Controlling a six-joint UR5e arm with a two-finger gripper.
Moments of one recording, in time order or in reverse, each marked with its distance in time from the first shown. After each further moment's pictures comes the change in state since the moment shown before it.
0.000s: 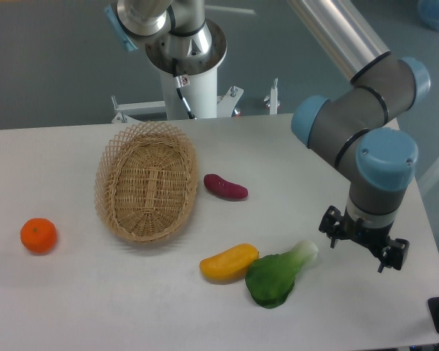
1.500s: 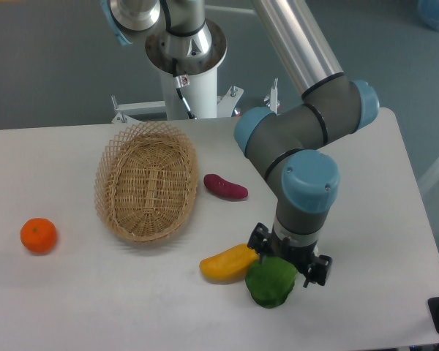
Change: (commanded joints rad) arm -0.120 0.044 -0.132 -0.011 -0.117 -0.143
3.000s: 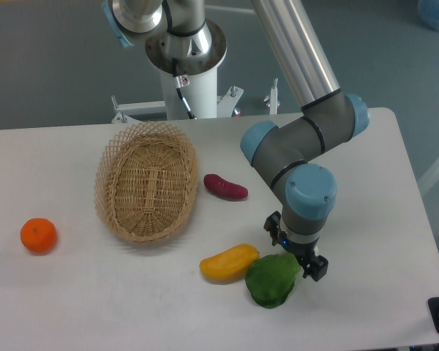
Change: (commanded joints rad) arm 0.058 -0.046 -0.154 0.207 0.100 0.330
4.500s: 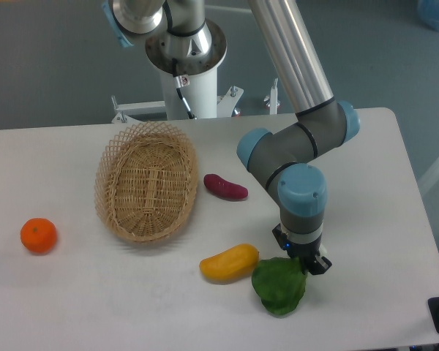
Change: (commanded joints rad) arm 0.011 0.031 -0.032 0.115 0.020 -0.057
